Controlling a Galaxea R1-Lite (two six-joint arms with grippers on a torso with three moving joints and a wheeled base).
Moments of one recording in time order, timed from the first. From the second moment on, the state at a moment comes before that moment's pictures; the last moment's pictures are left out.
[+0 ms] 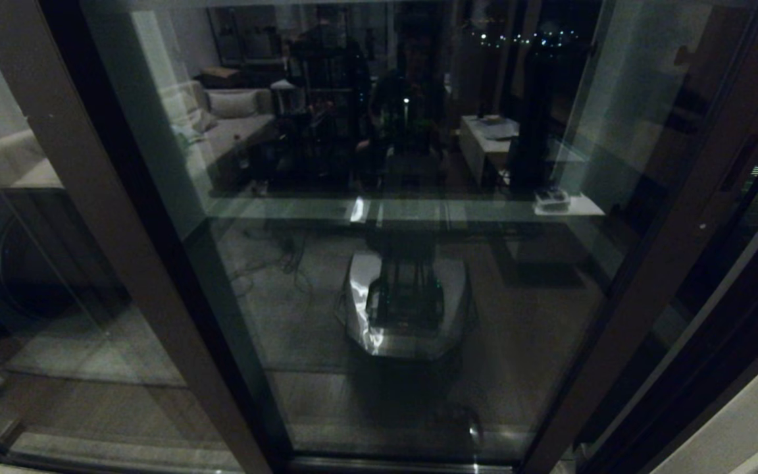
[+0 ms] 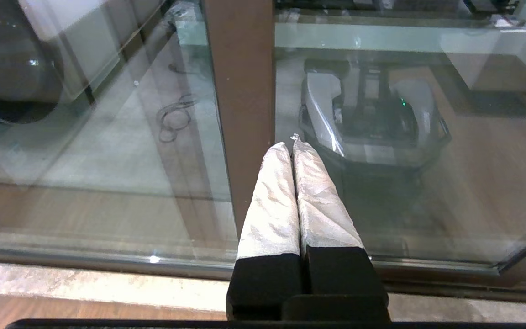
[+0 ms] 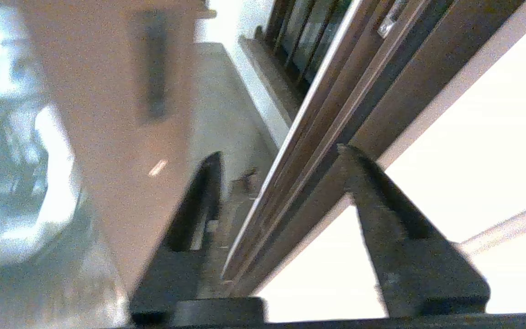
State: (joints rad) left arm 0.00 0.00 0.00 0.01 0.00 0.01; right arm -0.16 1.26 -1.04 -0.09 -0.34 -0.22
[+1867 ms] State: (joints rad) left arm 0.00 0.00 0.00 0.01 0.00 0.01; right arm 0.08 1.46 -1.18 -0.16 -0.63 -0.10
